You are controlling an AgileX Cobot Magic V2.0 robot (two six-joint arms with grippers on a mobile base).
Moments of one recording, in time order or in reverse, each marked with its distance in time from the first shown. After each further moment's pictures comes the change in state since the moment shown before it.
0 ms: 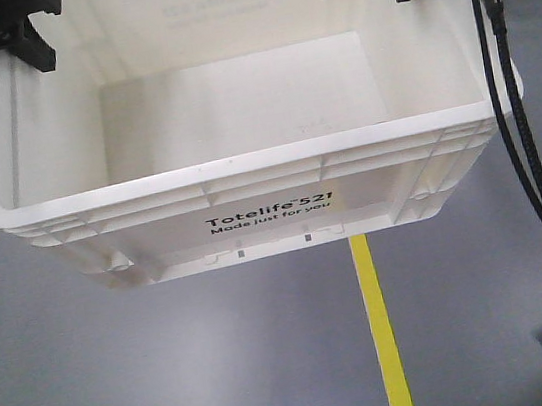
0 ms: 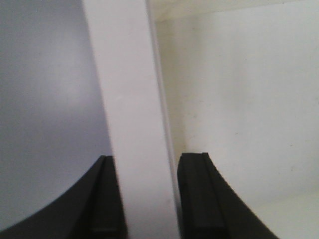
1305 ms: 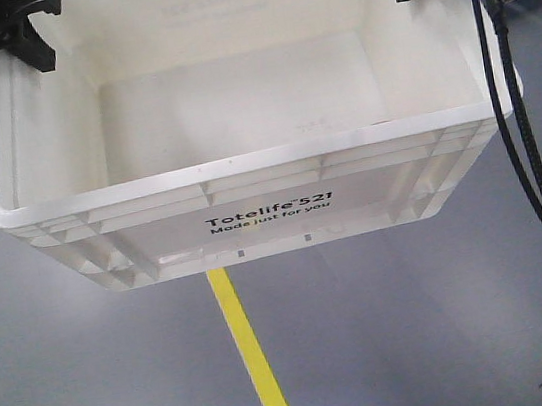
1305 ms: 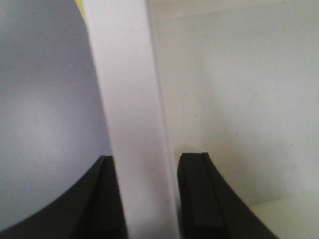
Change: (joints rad) left arm 0.000 0.000 0.000 0.002 0.000 0.000; right arm 0.000 0.000 0.000 0.001 0.000 0.000
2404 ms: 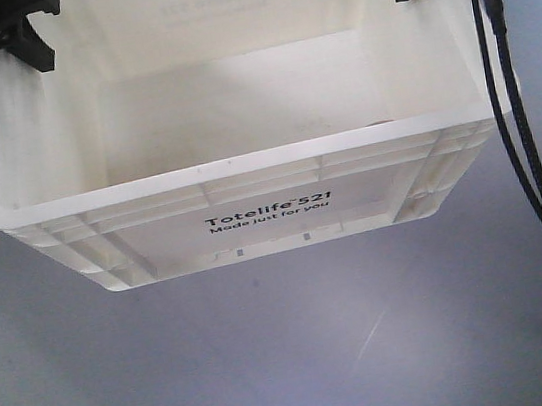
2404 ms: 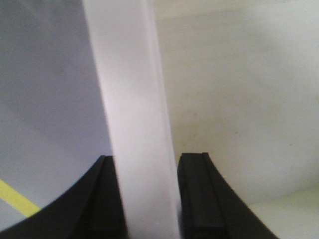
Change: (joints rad) left arm 0.003 0.000 0.000 -0.001 0.000 0.000; right arm 0.000 0.000 0.000 0.003 -0.003 0.000
